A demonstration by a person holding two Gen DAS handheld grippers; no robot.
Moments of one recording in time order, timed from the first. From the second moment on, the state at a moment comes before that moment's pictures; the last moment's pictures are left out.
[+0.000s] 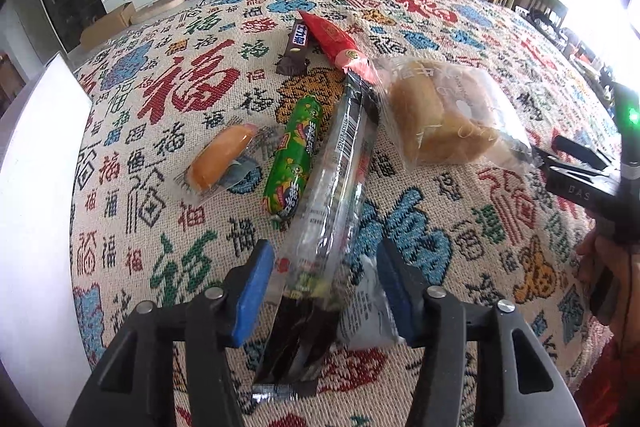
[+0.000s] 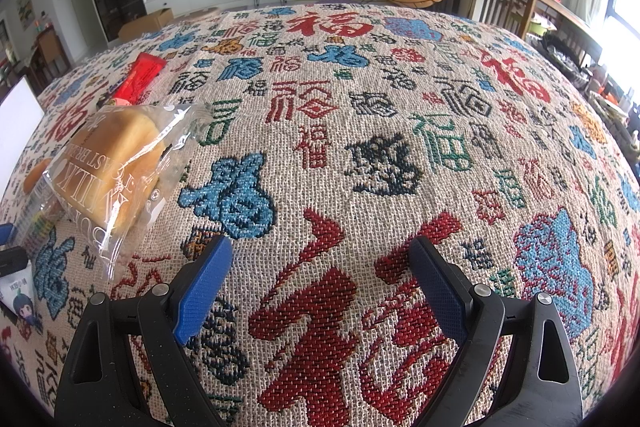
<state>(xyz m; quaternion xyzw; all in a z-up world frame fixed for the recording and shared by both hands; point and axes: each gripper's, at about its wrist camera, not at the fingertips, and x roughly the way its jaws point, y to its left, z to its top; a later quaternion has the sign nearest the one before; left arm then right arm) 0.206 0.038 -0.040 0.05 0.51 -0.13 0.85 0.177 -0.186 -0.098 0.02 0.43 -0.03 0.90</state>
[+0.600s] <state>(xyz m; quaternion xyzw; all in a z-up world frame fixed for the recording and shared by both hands) 0.231 0.103 -0.006 0.08 0.49 -0.09 0.86 0.177 -0.187 -0.098 0.02 0.43 -0.03 0.90</state>
